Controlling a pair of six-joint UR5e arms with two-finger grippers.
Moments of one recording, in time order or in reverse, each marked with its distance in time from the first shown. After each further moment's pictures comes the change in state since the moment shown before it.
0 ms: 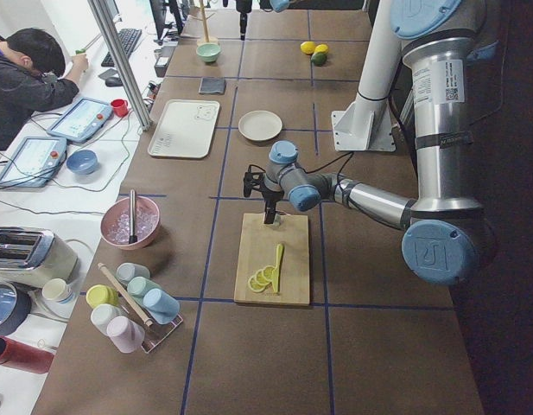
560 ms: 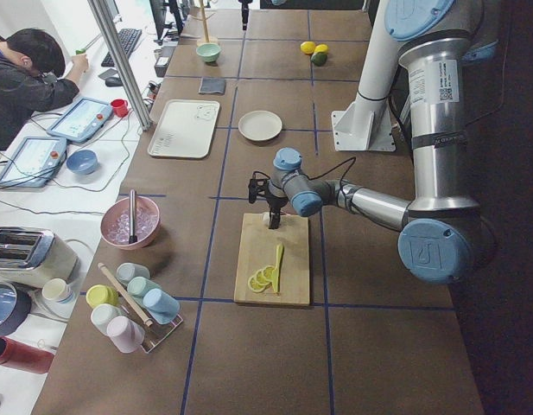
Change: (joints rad) left arm 0.027 0.006 0.037 -0.037 0.016 -0.020; right arm 0.095 -0.079 -0.002 0.000 0.038 -0.153
